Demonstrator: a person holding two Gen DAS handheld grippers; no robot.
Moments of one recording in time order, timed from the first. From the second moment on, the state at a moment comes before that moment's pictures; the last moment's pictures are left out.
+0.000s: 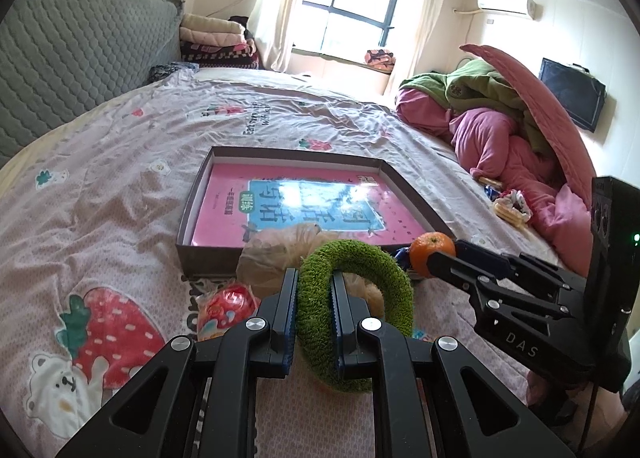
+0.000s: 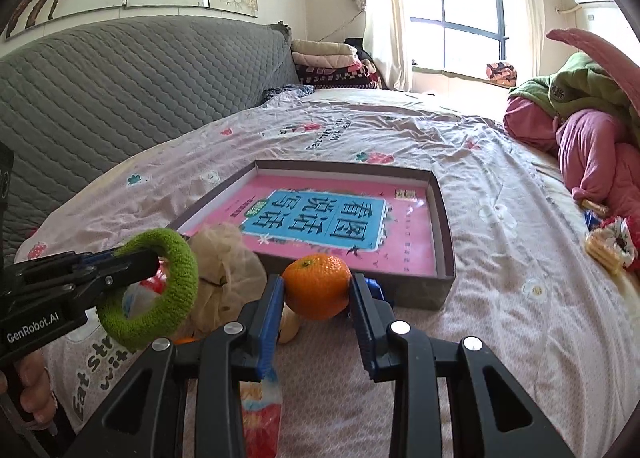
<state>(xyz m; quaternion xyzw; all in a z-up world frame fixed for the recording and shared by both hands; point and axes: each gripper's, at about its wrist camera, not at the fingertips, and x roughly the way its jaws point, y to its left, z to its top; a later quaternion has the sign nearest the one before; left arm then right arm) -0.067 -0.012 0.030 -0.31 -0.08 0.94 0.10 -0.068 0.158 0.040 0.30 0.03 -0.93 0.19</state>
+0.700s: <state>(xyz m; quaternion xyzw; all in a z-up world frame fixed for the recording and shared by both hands) -0.123 -0.025 0.046 -0.30 -0.09 0.95 0.08 -0.116 0.161 0.047 0.30 0.02 -0.94 0.18</state>
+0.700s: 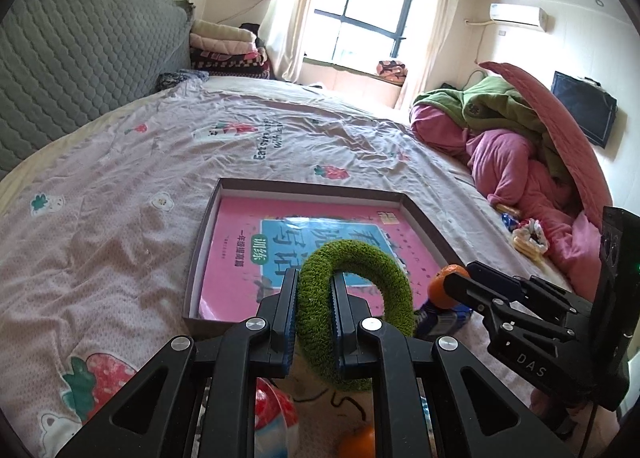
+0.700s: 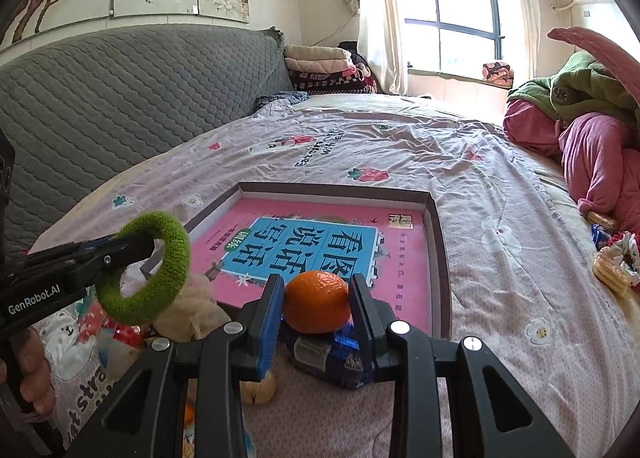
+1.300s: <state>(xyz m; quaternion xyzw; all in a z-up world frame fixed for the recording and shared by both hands) -0.152 -0.034 0.037 -0.31 -0.10 0.94 0.07 -0.139 0.162 0.041 0.31 0.00 -0.93 0.18</state>
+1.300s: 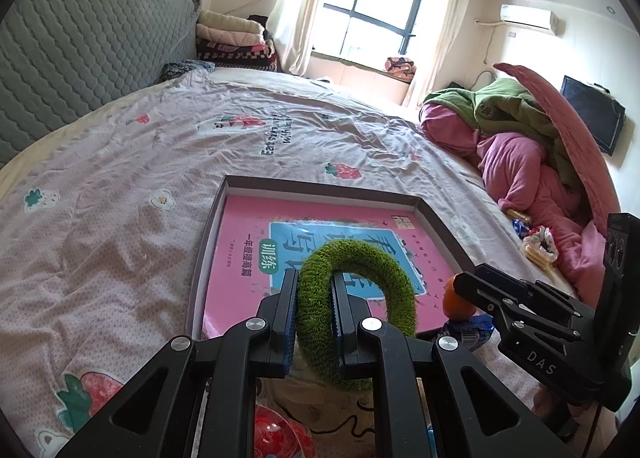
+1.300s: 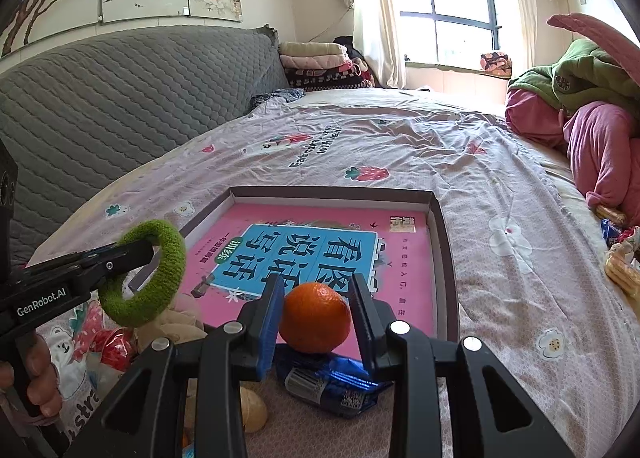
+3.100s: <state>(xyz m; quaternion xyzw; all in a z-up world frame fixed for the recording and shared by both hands) -0.208 -0.054 0.013 -0.36 -0.11 0.92 0.03 -0.175 0.168 0.013 0.36 -0.01 -0.92 0.16</state>
